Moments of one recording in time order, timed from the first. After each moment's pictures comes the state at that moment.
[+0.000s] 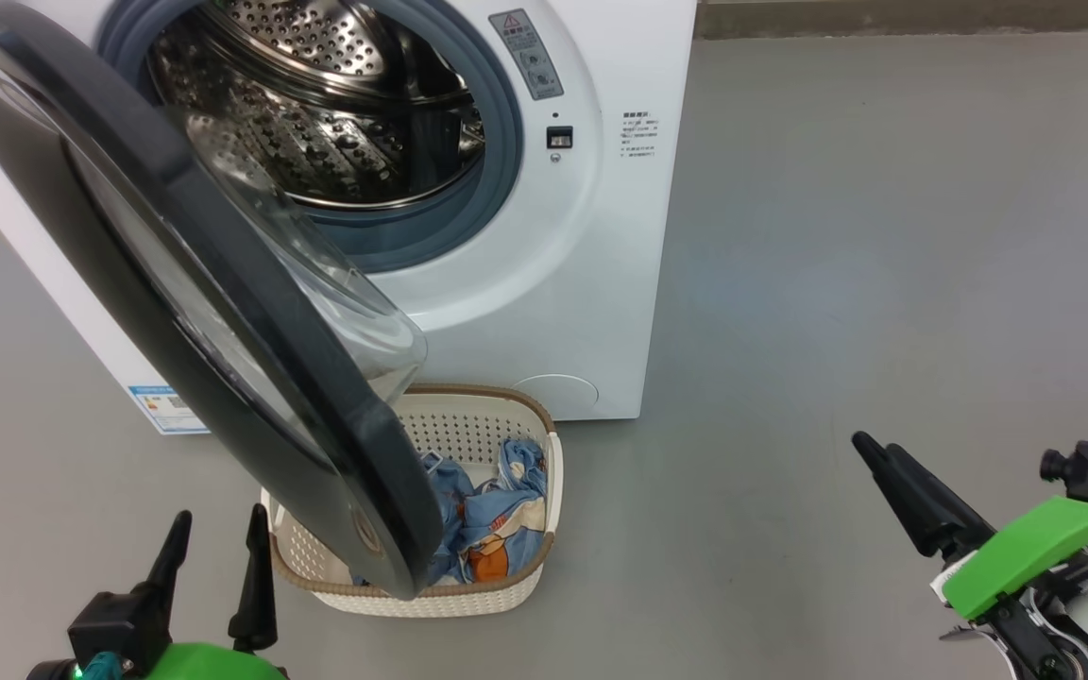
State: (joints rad) left arm -0.06 0.03 0.01 0.26 -0.18 -0.13 -0.26; right arm -0.32 -0.60 0.64 0.32 1.48 0.13 -0.17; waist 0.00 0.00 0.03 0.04
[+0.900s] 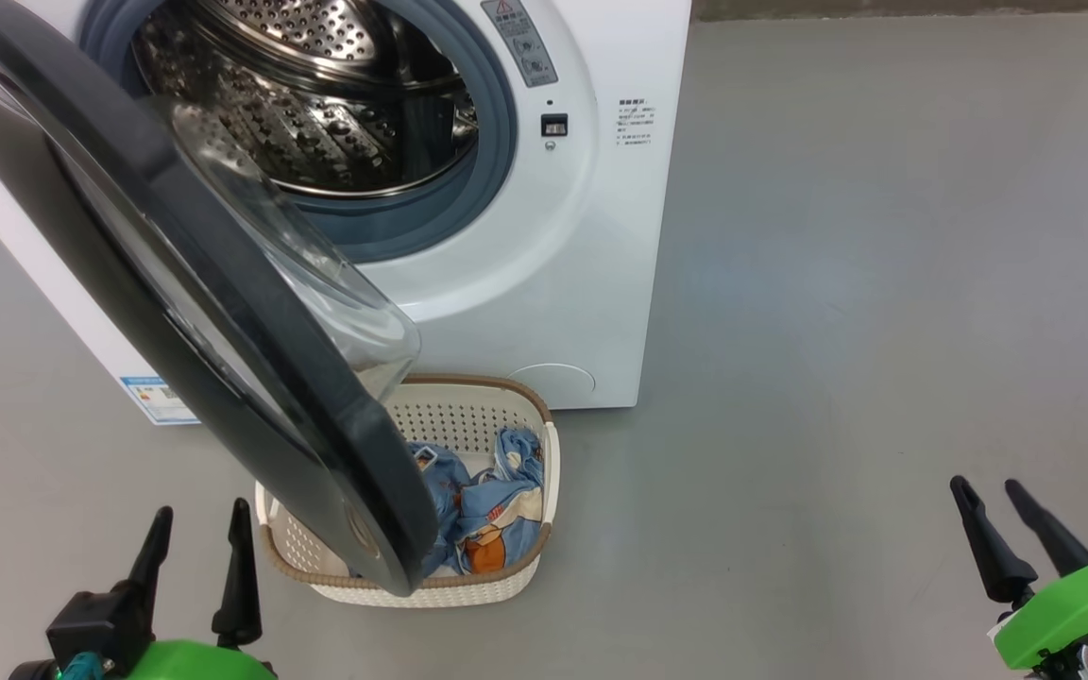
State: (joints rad) left arm -0.06 0.03 0.04 0.25 -0.18 -0.13 -0.26; right arm -0.19 -0.51 0.33 0.52 0.93 0.13 -0.25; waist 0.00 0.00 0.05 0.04
